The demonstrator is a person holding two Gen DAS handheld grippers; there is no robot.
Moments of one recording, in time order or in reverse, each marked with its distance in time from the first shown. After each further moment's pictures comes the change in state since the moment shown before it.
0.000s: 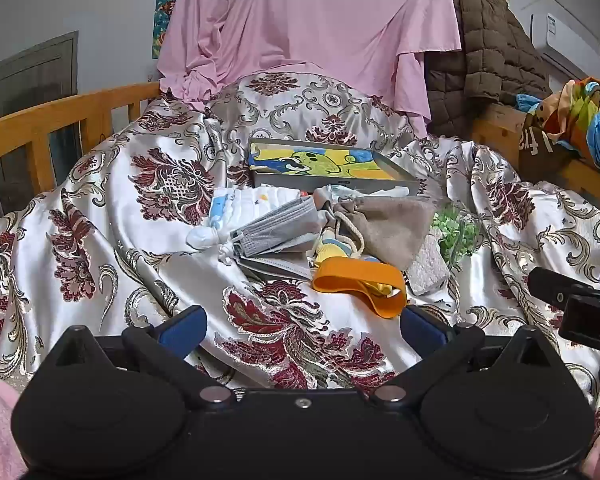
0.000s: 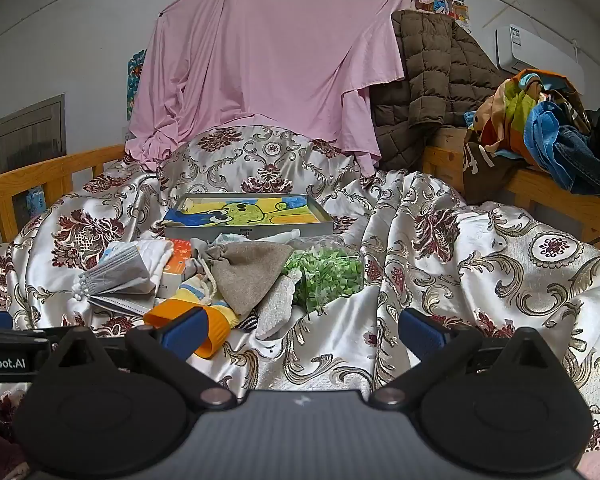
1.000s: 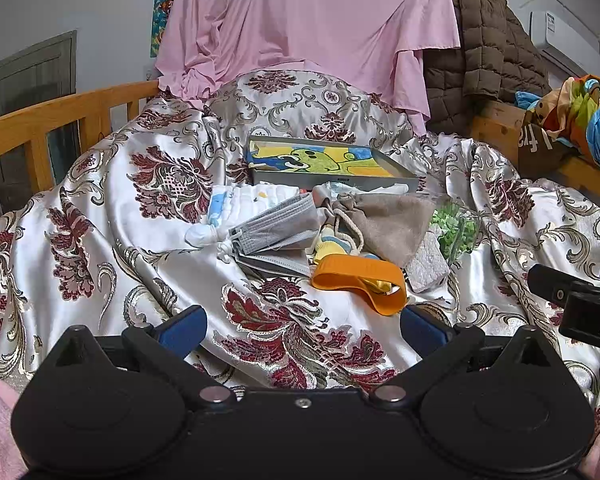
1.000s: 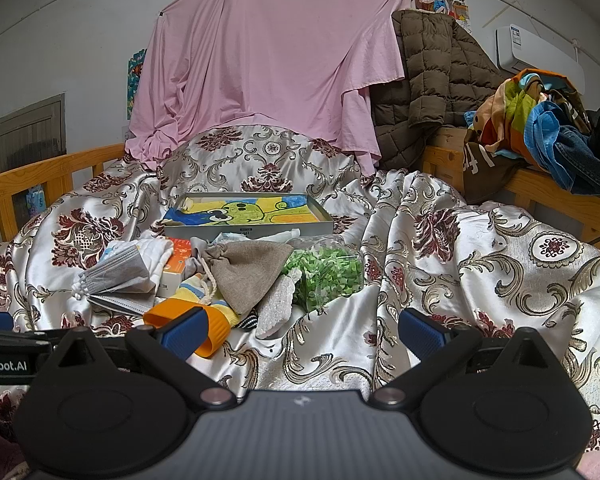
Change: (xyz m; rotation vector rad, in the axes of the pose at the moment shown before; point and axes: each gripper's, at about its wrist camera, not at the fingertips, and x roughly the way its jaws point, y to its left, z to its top) left arm 0.000 0.000 0.000 0.003 0.008 0.003; right arm 0.000 0.000 0.000 -0.001 0.002 -0.001
